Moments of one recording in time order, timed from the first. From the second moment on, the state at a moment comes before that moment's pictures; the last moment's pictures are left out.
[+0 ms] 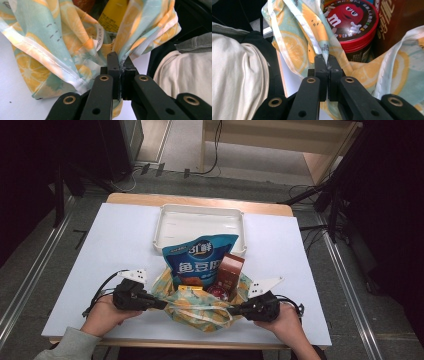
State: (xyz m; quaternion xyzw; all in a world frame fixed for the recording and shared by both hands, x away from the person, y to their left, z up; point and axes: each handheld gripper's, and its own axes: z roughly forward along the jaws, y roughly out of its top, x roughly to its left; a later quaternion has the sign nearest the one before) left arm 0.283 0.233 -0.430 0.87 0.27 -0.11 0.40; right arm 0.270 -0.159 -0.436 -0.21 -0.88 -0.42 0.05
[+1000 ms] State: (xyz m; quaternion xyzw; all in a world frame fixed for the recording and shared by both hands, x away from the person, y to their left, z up) left arm 0.292 0.241 -0.440 0.86 0.29 -0.10 0.41; right arm 0.278 -0.156 -0.458 -0.19 -0.88 -0.44 0.06
